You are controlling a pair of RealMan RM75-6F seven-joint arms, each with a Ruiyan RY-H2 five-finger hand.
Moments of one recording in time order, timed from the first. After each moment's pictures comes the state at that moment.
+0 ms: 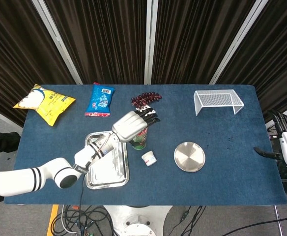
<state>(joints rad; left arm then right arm) -1.08 -1.38 -0.30 -1.60 1.18 0.72 0.30 0.25 -1.00 0.18 -1.52 -1.42 1.35 0.38</state>
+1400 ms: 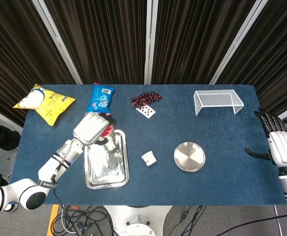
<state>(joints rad) -0.90 -1.14 -0.15 -1.90 1.06 0.99 0.47 0.28 -1.00 0.18 -1.60 -1.45 1.33 0.29</state>
